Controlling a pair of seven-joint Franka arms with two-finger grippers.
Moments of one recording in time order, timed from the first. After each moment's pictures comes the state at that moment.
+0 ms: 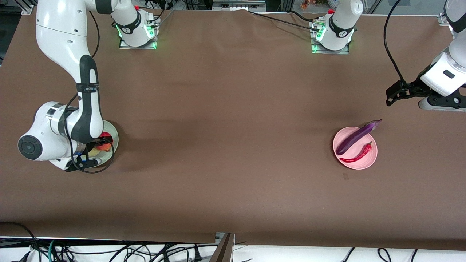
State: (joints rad) left arm 0.03 -0.02 -0.05 -1.74 0.03 1.76 0.03; right arm 0.44 0.76 -0.60 -1.56 0.37 1.89 -0.48
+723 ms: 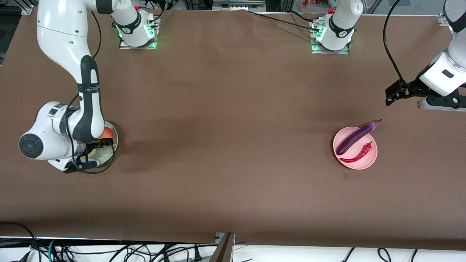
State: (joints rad) left arm 0.03 -0.02 -0.06 -1.74 0.03 1.76 0.03; right arm 0.44 0.74 -0.60 -1.55 0.37 1.92 -0.48
